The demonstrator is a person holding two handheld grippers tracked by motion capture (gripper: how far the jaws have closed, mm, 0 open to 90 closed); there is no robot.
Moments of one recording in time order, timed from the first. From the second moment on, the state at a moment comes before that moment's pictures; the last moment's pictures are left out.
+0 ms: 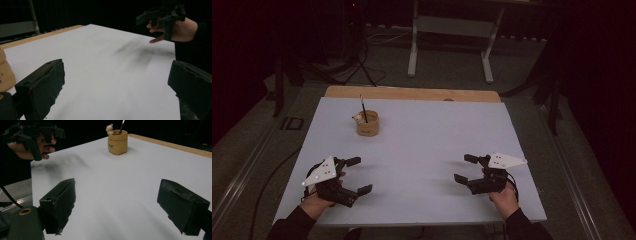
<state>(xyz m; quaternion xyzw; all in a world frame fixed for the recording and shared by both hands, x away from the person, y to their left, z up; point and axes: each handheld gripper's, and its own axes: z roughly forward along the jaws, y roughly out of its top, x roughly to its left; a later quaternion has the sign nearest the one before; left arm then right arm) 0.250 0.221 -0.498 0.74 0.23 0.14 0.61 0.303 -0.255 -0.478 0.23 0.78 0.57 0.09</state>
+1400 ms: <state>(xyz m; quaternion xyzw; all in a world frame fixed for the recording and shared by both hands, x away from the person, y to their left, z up) 0.242 0.237 -0.519 0.74 0.27 0.14 0.60 0.301 -0.251 -0.489 0.20 0.80 0.55 0.09</state>
